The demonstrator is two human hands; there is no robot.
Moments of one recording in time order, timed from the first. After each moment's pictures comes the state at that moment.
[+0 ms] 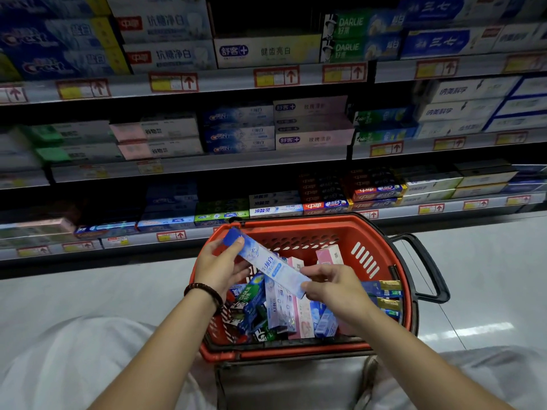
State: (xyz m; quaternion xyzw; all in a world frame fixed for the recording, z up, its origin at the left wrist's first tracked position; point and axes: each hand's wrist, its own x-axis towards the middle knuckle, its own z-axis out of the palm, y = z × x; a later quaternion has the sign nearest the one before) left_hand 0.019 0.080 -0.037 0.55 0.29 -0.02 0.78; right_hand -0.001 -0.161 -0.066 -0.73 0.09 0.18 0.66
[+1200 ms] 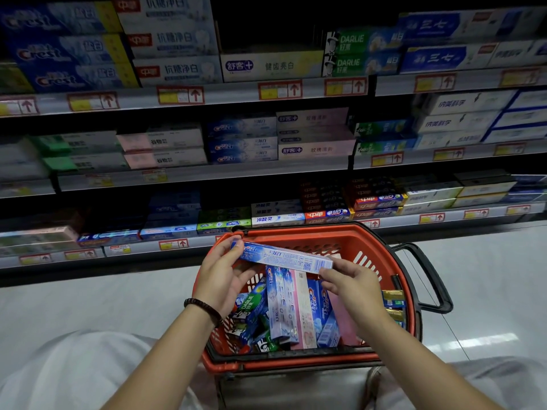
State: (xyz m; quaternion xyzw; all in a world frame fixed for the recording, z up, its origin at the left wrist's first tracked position) left_hand 0.011 0.084 -0.023 0.49 0.22 -0.01 0.85; right_hand 0.007 -0.170 -0.058 -0.67 0.14 0.06 0.72
